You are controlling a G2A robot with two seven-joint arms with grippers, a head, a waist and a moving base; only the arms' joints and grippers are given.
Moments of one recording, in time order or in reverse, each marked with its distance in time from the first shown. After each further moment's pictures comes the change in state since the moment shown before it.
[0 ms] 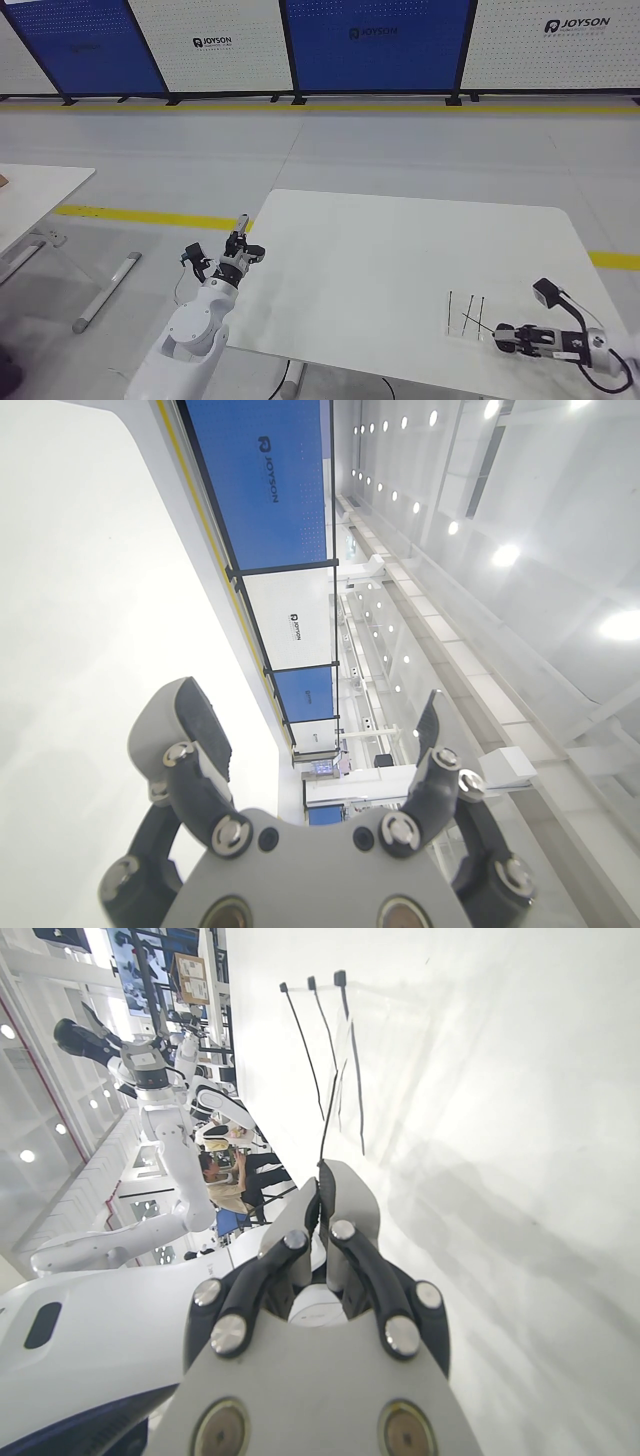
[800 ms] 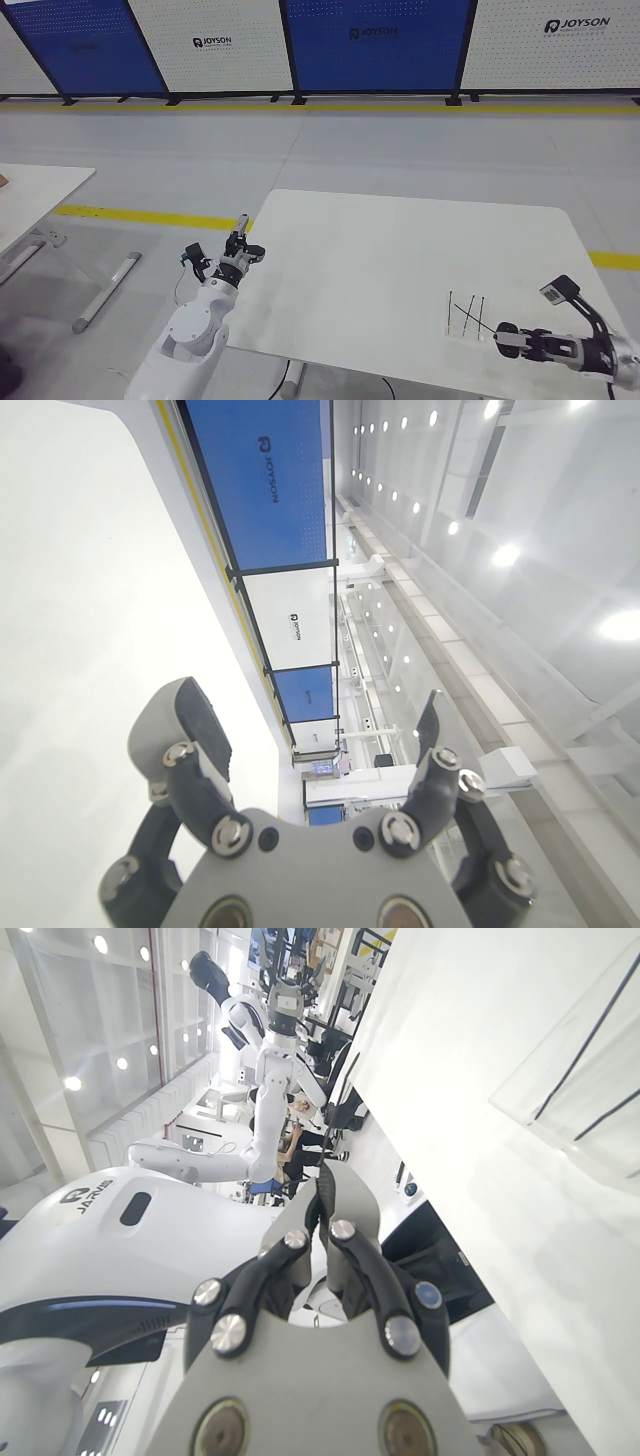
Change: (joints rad) left arm 0.000 0.000 0.000 0.000 0.000 0.000 0.000; right arm -0.134 0.125 0.015 -0.247 0.399 -0.150 0.000
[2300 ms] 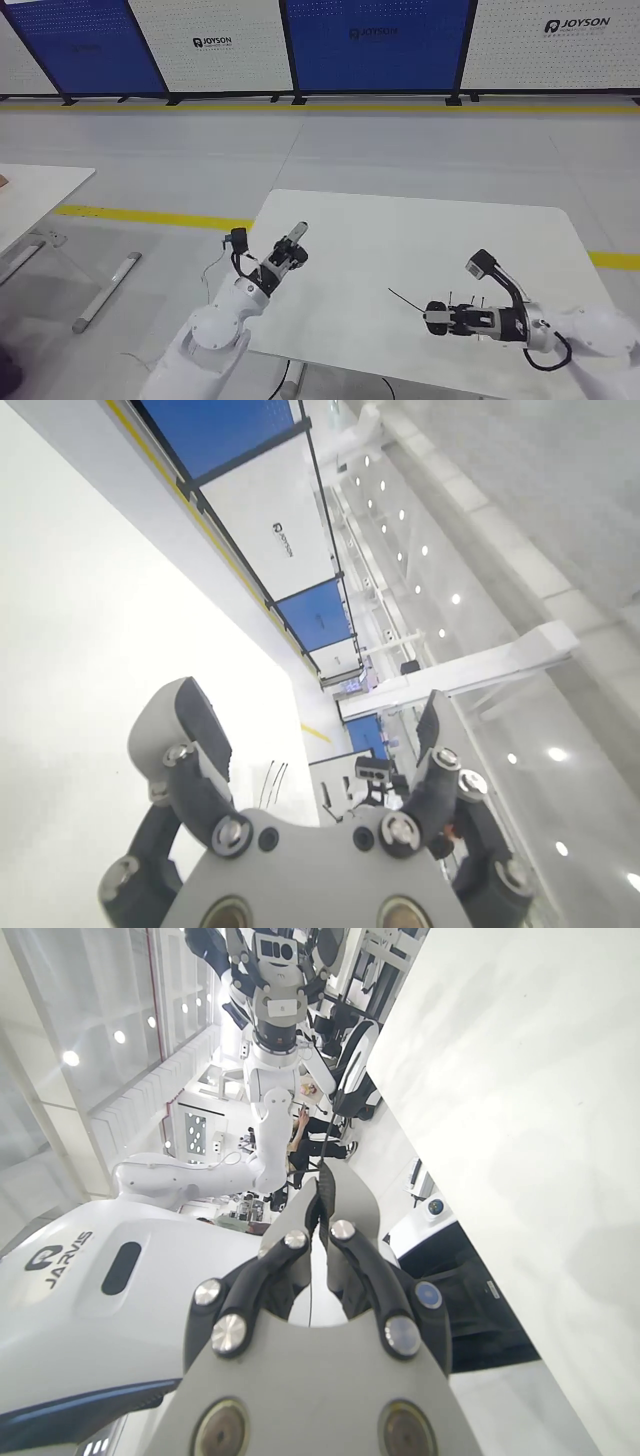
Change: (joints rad) left arm -0.030 0.004 0.158 -0.138 0.288 0.006 -0.216; right arm 0.268 -0.116 -0.360 -0.117 -0.111 0.165 -0.223
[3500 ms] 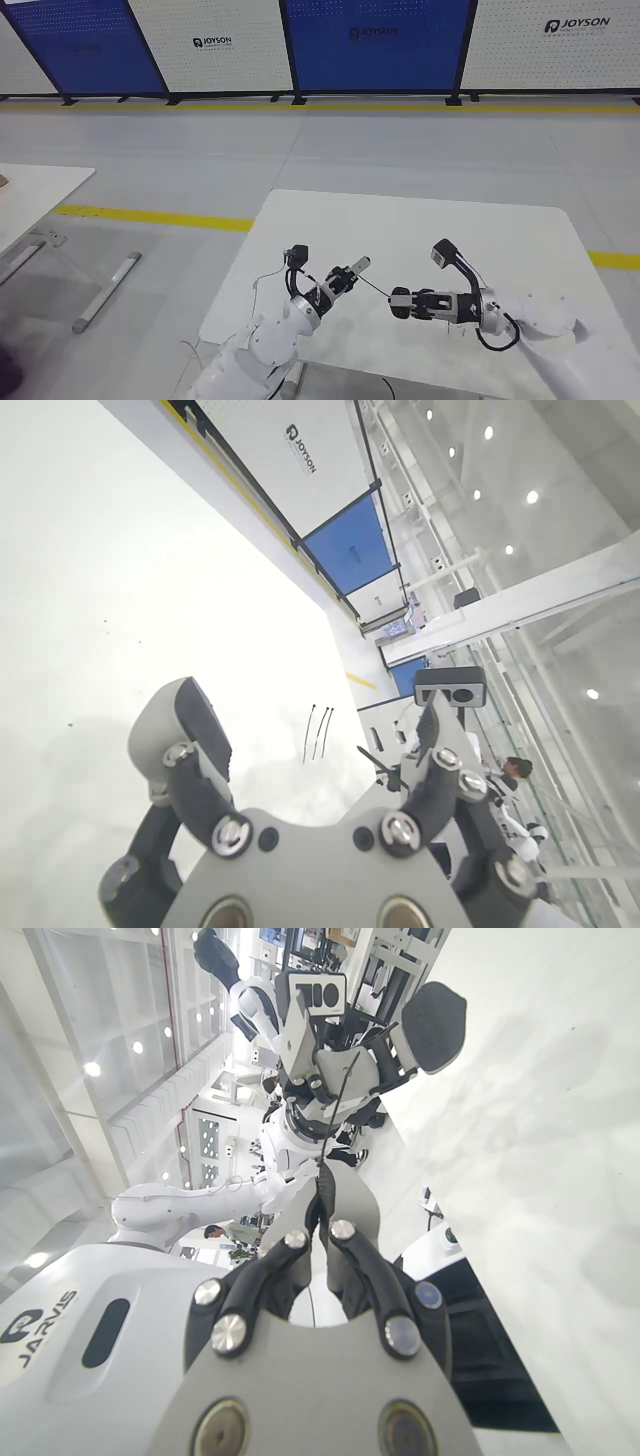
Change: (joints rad) left arm -0.125 -0.033 0.296 0.110 0.245 0.045 0.078; right arm 0.127 -0.097 -0.188 0.101 0.027 0.001 -0.138
